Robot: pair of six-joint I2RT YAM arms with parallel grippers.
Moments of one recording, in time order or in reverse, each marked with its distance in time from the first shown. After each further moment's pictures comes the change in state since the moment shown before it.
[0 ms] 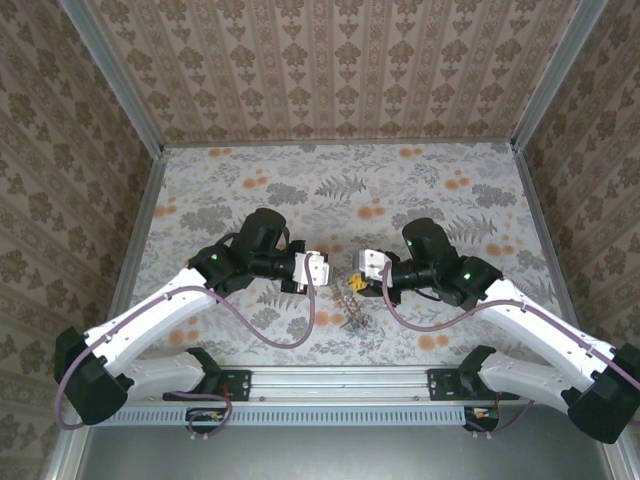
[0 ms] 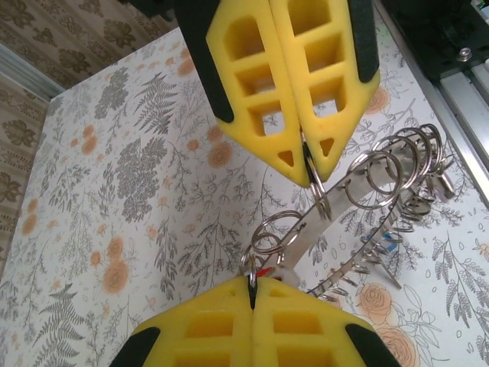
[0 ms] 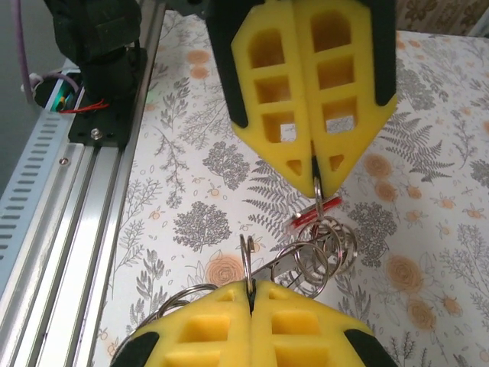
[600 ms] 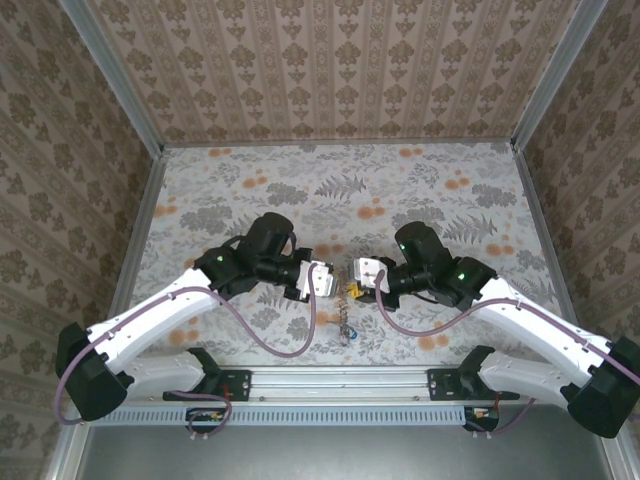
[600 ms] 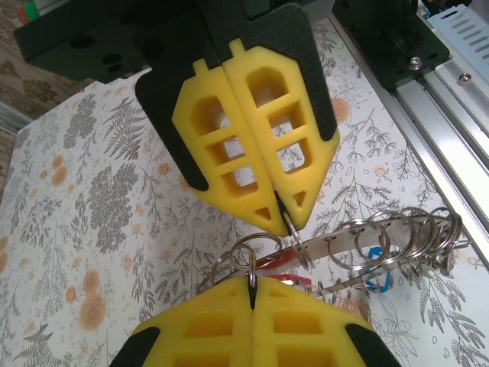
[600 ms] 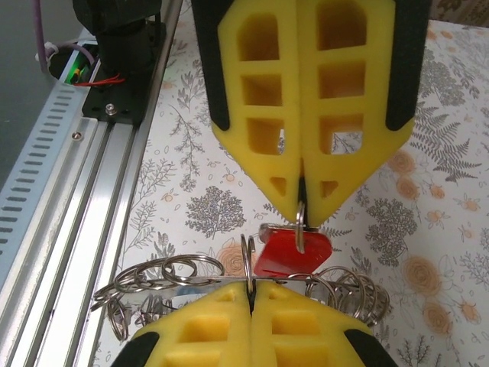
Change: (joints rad) left arm -0.047 0.016 0.001 -0.018 0.036 0.050; right arm 0.033 0.025 0.001 -0.026 0.019 -0.051
